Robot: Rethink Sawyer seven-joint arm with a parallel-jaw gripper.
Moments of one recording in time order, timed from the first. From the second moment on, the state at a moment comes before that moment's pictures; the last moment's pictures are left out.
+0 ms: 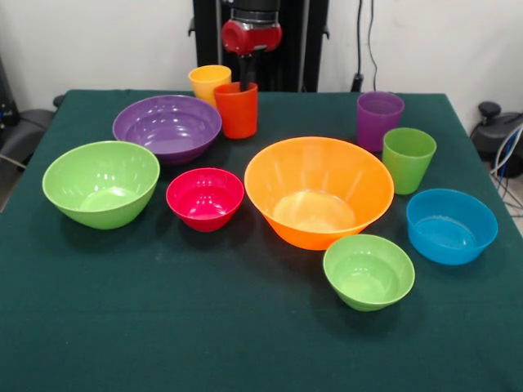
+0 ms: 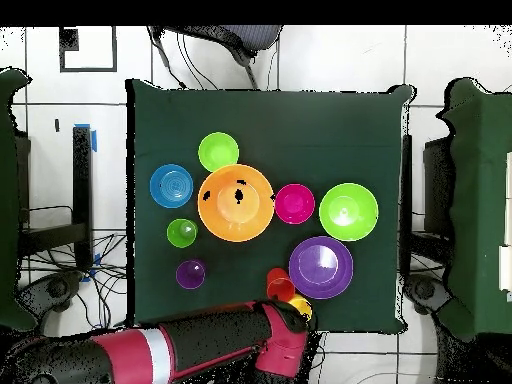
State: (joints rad) arm 0.39 0.03 -0.81 1.87 -0.92 -0.85 2.24
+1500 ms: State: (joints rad) arm 0.31 -0.13 -0.66 1.87 -1.09 -0.63 2.24
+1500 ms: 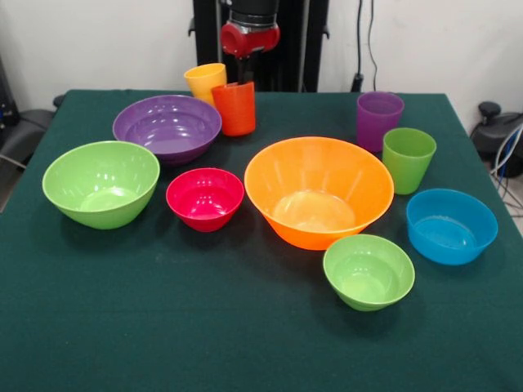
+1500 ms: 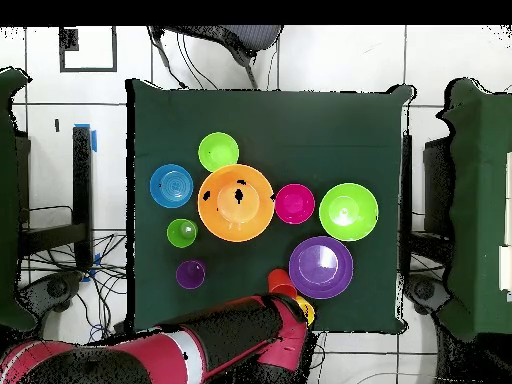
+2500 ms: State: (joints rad) arm 0.29 -0.15 -0.62 1.87 -1.09 -0.63 2.24
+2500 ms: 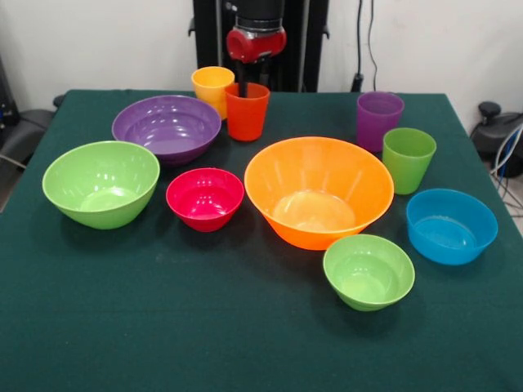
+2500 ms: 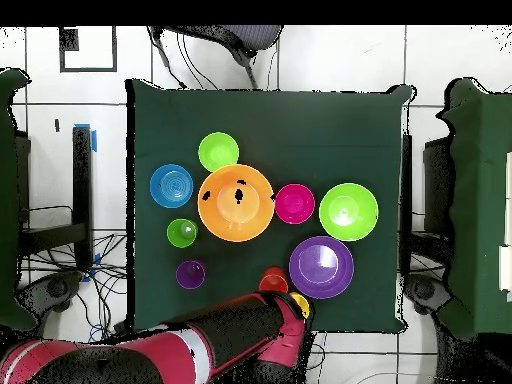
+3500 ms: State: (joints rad) arm 0.28 -0.15 -0.60 1.87 -1.09 -0.63 2.24
